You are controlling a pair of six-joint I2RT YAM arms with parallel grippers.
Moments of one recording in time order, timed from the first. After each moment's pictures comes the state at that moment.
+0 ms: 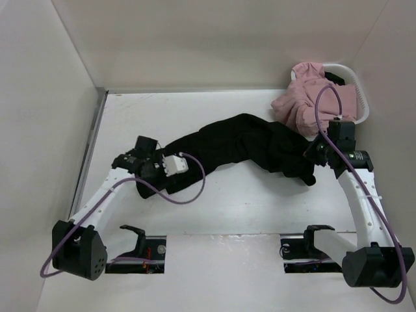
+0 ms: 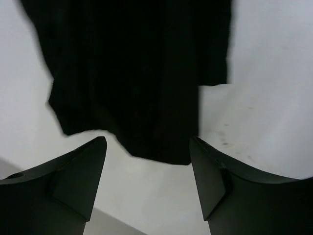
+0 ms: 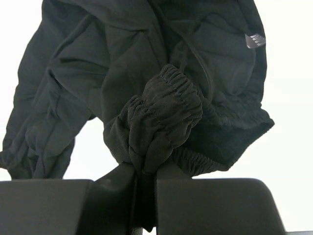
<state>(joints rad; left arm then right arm) -0.24 1.13 0.84 -0.78 0.14 0.96 -0.03 1.03 1.02 -0.77 -0.05 0.59</state>
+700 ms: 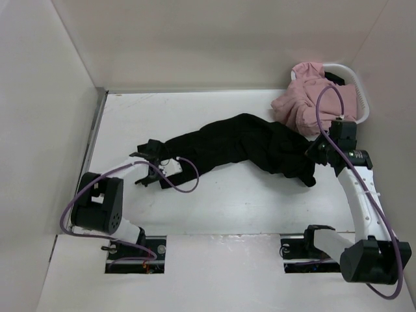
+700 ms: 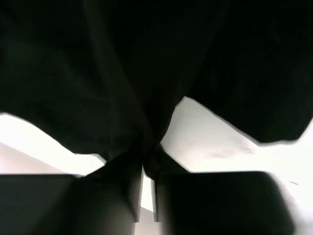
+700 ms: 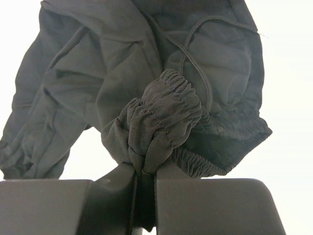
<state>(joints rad) -0.25 1.49 0.73 -0.52 -0.21 0.93 -0.07 1.05 0.99 -0.71 -0.07 0.58</state>
